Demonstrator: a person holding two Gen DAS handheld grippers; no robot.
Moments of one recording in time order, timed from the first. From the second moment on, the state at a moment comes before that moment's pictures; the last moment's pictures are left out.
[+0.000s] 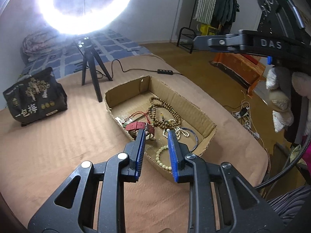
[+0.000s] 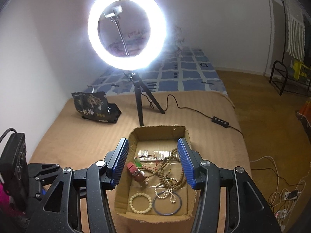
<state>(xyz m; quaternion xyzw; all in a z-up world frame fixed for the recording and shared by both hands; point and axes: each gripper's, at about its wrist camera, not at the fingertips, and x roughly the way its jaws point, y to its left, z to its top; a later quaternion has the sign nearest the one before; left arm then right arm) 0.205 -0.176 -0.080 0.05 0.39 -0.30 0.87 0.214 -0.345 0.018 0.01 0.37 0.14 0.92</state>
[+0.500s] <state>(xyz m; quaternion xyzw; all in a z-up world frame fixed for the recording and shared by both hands) 0.141 -0.135 -0.025 0.05 0.33 -0.26 0.91 0.128 -0.329 0.071 0.02 0.32 0.14 0.94</state>
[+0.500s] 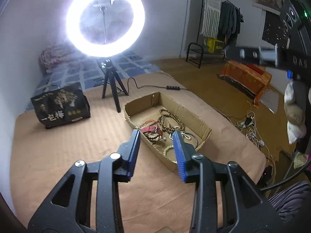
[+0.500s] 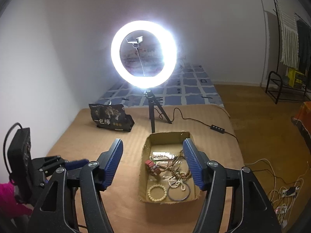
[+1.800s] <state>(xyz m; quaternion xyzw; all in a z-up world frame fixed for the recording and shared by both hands) 0.080 -0.092 -0.006 0.04 0.26 -0.18 0.95 0.072 -0.303 0.028 -0.03 0.26 -0.02 0.96</state>
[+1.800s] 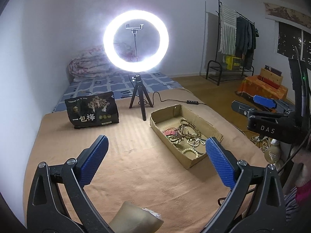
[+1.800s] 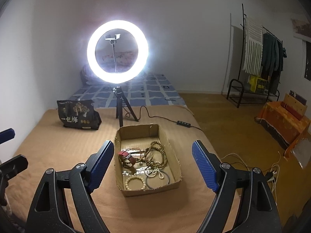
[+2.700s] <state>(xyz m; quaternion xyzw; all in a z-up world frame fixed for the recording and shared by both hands) 0.072 -0.090 -0.008 0.04 0.26 -0.17 0.95 0.069 -0.301 0.029 -0.03 0.26 -0.02 0.97</state>
